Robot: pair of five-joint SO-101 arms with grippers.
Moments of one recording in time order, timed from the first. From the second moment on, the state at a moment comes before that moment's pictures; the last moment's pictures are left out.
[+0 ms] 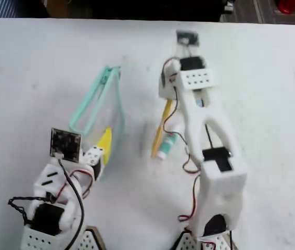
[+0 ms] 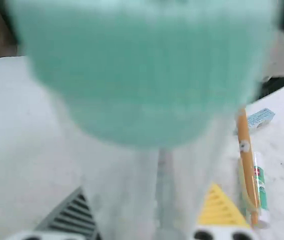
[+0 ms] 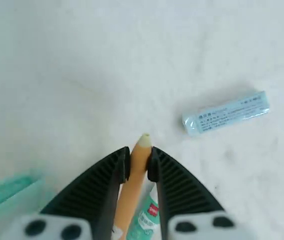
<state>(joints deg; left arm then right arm) 9.5 -104.1 86.9 49.1 4.9 -14.5 22.4 -25.0 81.4 -11.6</state>
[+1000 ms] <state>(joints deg) 16.3 -104.7 86.9 51.1 -1.3 -31.9 -14.3 -52.4 85.1 -2.2</state>
